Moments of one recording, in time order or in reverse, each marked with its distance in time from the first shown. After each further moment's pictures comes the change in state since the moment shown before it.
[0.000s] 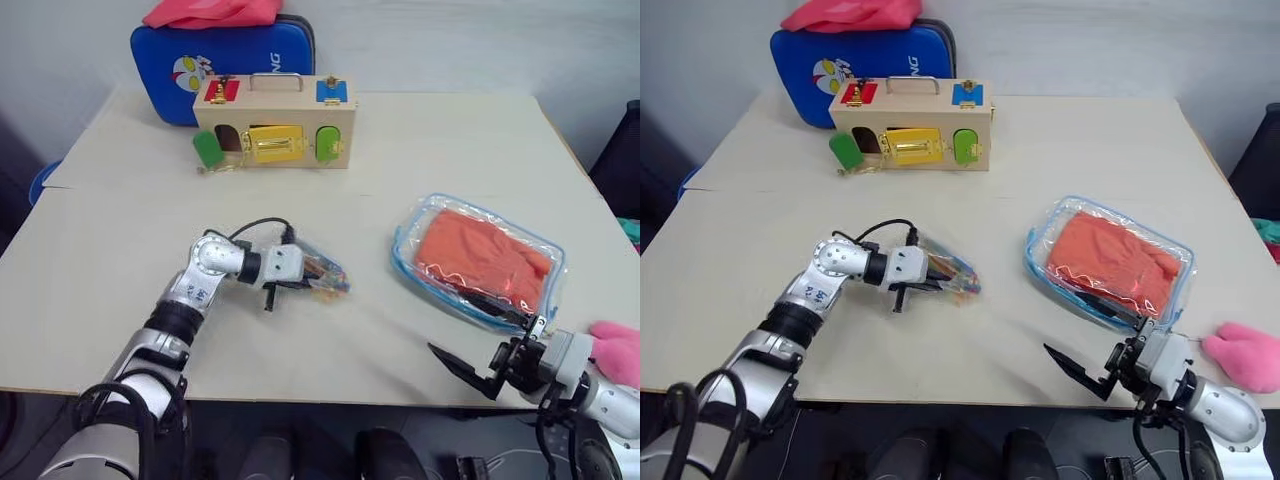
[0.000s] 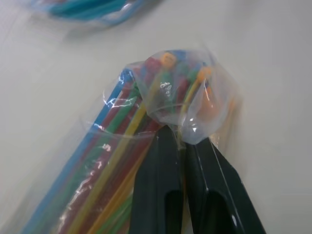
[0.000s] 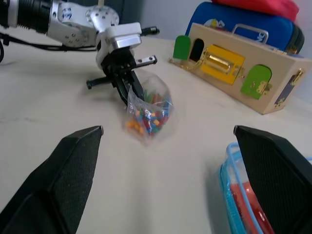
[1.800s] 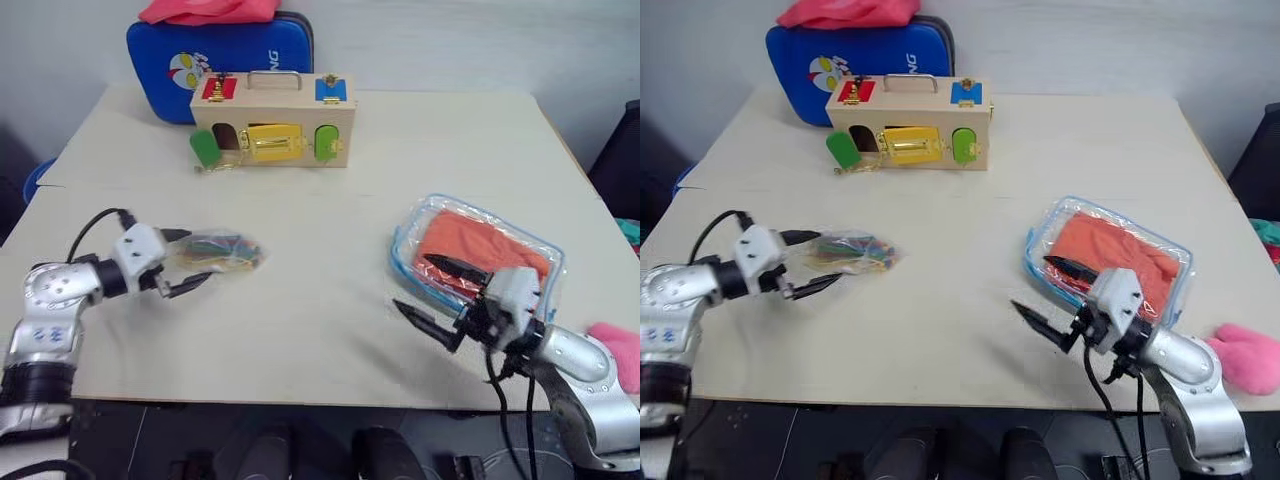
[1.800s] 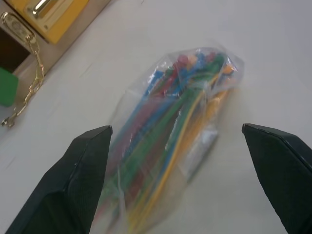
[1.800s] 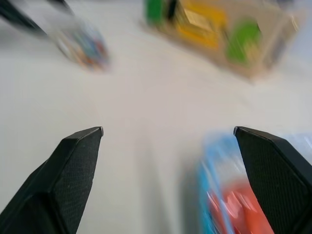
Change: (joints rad) left arm 0.279 0.327 0.321 -0.189 -0.132 0.036 0.089; right arm -0.215 0.026 0.065 -0.182 -0.019 0.421 -0.119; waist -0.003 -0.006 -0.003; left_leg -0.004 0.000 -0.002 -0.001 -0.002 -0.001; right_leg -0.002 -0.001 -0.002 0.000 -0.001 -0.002
